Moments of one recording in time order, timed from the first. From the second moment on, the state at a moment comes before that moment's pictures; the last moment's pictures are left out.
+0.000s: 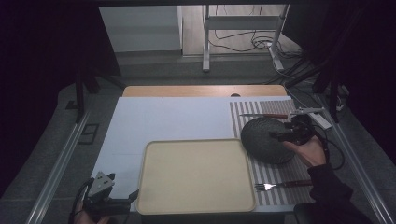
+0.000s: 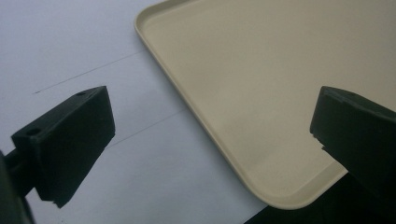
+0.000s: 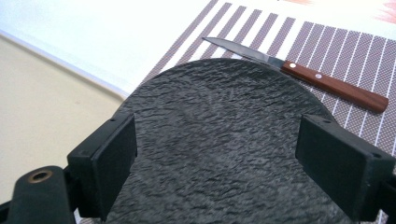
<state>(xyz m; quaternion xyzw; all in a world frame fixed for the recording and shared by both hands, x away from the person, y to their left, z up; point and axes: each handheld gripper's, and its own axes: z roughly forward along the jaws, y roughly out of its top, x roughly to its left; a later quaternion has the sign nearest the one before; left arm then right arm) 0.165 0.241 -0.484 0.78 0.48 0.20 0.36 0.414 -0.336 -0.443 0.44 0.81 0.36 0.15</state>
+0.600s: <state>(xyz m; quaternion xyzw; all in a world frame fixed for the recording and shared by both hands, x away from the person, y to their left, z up) 0.165 0.240 -0.484 0.78 0.48 0.20 0.36 0.462 -0.340 -0.444 0.46 0.81 0.32 0.16</state>
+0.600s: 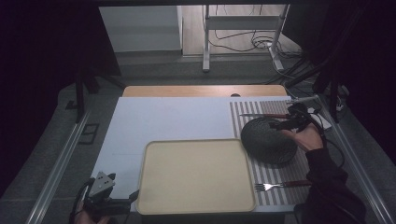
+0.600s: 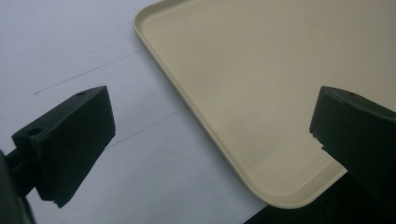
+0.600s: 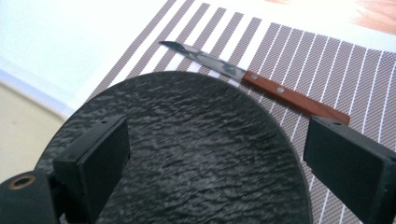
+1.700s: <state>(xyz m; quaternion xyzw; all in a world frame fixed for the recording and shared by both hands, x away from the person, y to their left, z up) 0.166 0.238 -0.485 0.78 0.47 0.20 0.35 0.540 -0.357 -0.464 0.49 0.81 0.26 0.17</state>
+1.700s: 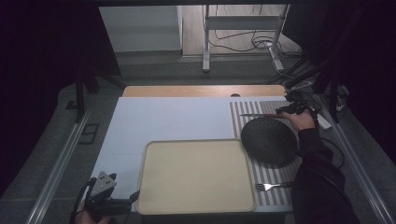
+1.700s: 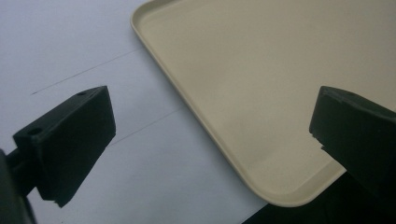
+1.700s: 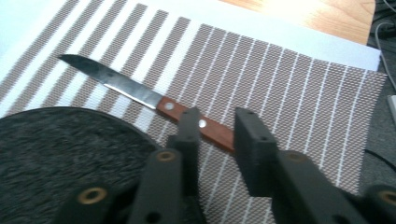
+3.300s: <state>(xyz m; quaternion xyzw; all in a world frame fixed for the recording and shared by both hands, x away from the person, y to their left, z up) 0.166 0.234 -0.485 0.79 0.47 0.20 0.33 0.536 -0.374 -0.481 0.50 0.82 0.22 0.16</state>
